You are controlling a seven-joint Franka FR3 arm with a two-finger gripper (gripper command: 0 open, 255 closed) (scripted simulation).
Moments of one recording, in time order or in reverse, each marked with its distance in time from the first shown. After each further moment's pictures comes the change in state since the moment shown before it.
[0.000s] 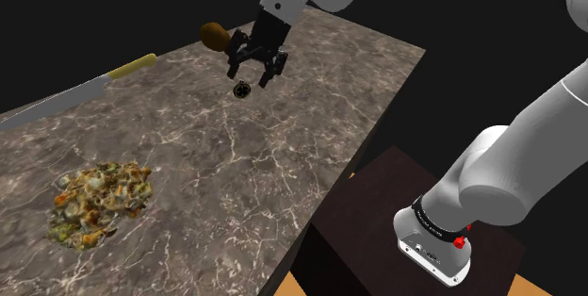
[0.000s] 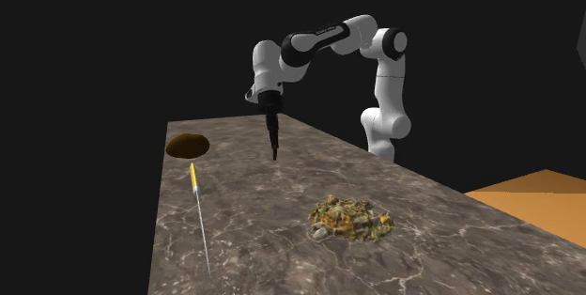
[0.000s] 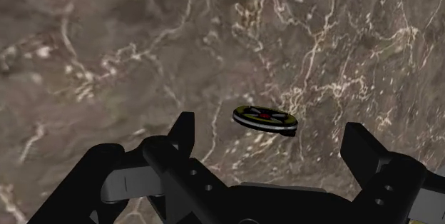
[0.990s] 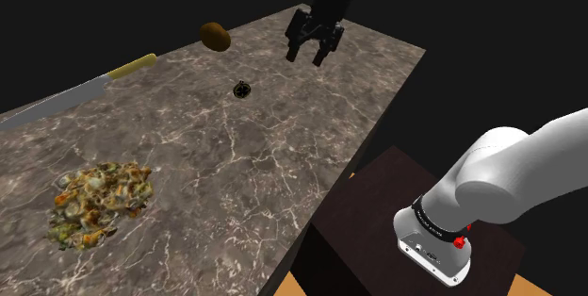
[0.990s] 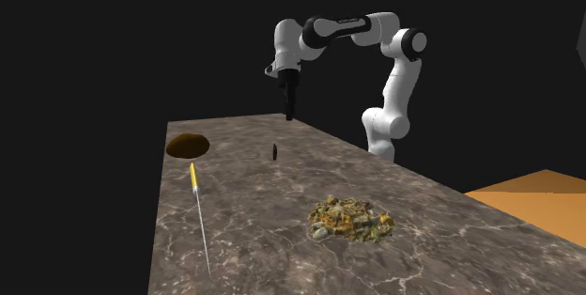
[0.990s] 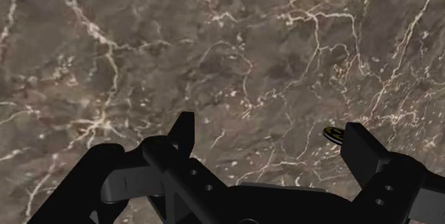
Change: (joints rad) arm -0.081 -0.319 -0.067 -0.145 -0.201 -0.186 -0.031
